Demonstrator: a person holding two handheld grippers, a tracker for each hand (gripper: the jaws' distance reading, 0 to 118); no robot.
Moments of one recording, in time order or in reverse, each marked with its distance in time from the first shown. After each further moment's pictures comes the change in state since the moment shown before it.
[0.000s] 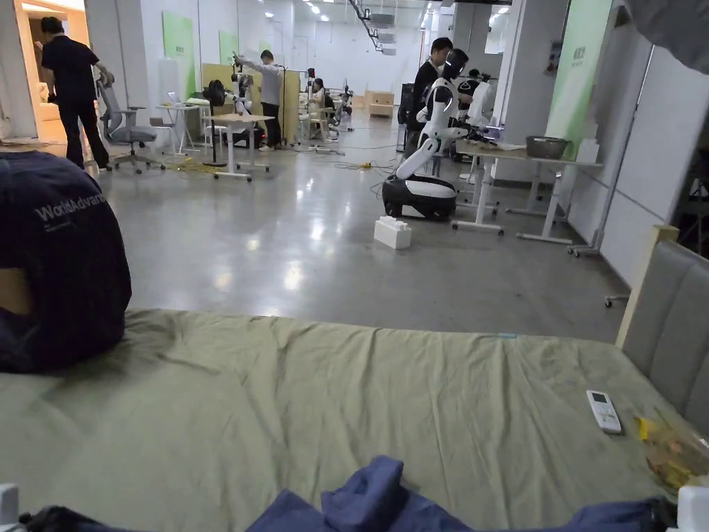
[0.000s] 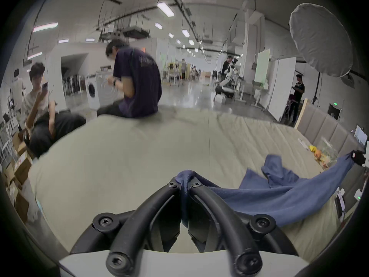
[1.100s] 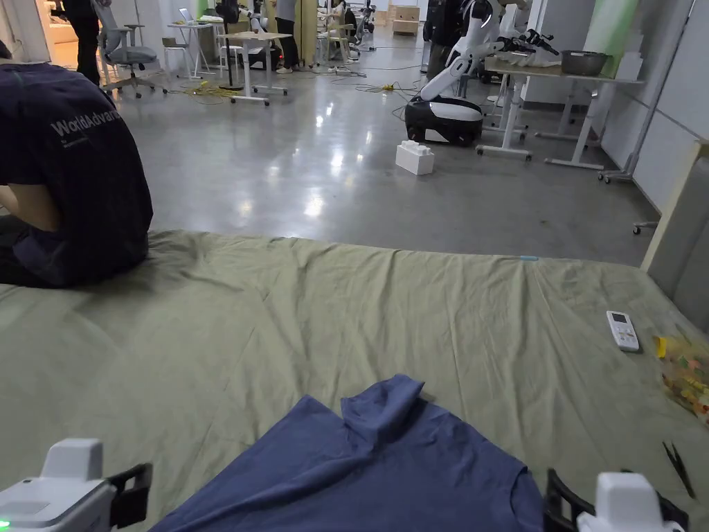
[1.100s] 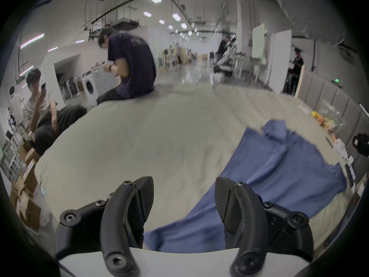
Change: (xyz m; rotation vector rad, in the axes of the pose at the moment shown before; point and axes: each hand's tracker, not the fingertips) left arm 0.096 -0.019 0.054 0.036 0.003 -0.139; right arm -0.101 -0.042 0.047 0.108 0.112 0.034
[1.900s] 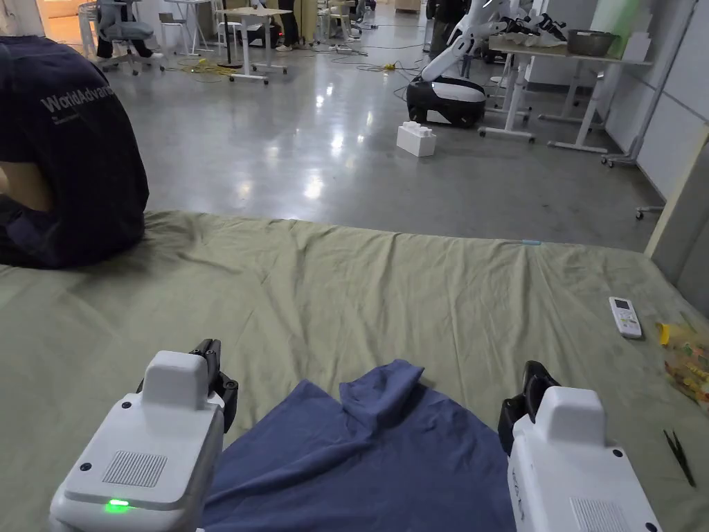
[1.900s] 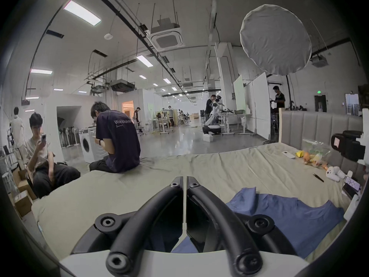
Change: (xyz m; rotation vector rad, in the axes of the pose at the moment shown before) left arm 0.077 0.035 0.027 0.429 0.018 -0.094; right arm -0.051 0.066 0.004 0.287 -0.002 -0.088
